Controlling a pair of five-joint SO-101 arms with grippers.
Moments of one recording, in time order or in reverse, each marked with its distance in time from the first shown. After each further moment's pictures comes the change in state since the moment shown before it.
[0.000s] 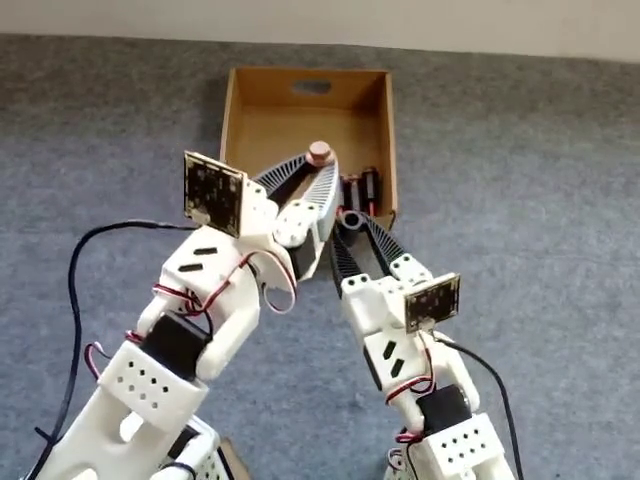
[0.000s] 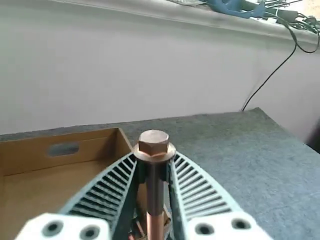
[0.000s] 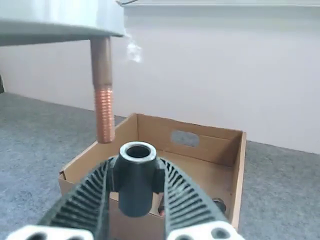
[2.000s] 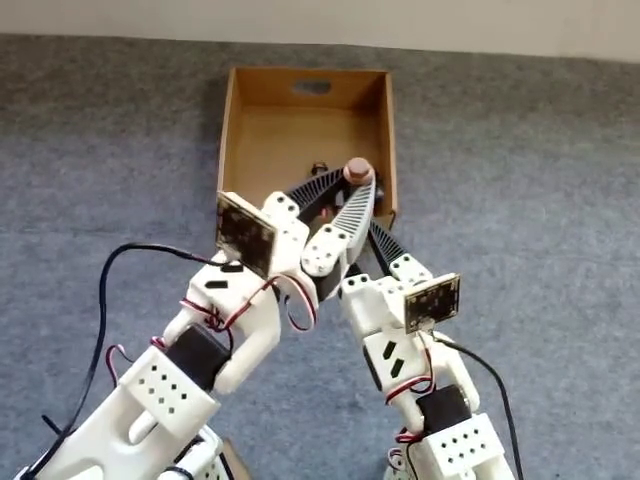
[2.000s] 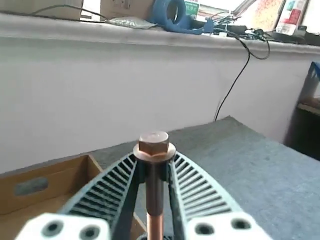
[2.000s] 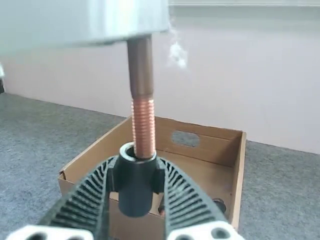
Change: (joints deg) left arm 6.3 0.0 6.9 -13.8 -7.8; right arm -0.1 0.0 0.0 0.0 0.0
